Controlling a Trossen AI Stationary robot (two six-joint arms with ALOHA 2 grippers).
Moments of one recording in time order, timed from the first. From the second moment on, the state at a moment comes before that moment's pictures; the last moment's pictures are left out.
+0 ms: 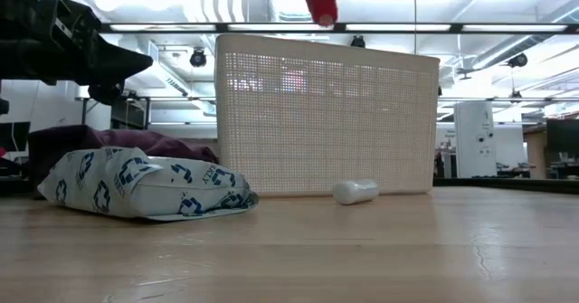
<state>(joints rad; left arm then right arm) 0.24 0.01 0.01 0.03 0.09 -0.17 0.10 1.51 1.39 -0.32 0.79 0.24</state>
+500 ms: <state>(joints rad) 0.24 0.01 0.01 0.03 0.02 -0.17 -0.32 1.55 1.37 -0.66 0.37 0.42</state>
